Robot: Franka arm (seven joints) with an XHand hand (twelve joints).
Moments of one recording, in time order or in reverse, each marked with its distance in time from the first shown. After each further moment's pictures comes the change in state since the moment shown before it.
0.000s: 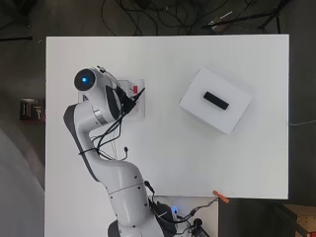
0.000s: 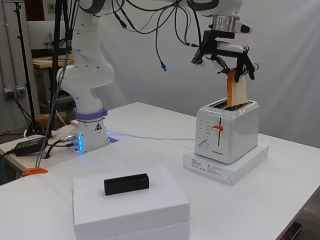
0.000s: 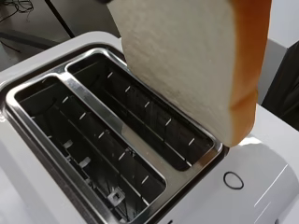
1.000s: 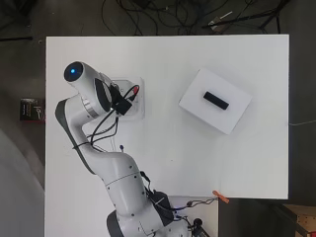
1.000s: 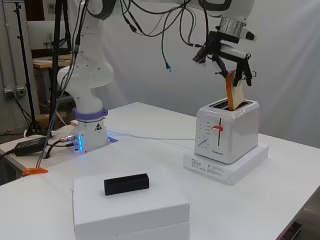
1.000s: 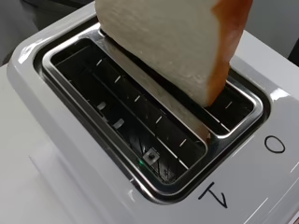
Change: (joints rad) arm 0.062 0.112 0.010 0.138 -0.064 -0.205 0.015
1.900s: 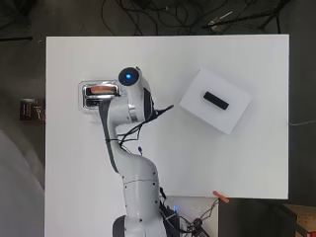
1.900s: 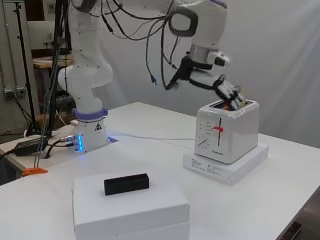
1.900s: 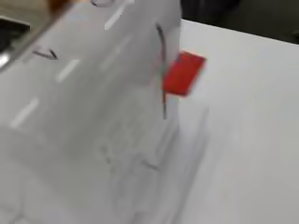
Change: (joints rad) arm 0.072 -0.128 -0.345 -0.318 0.176 0.261 0.169
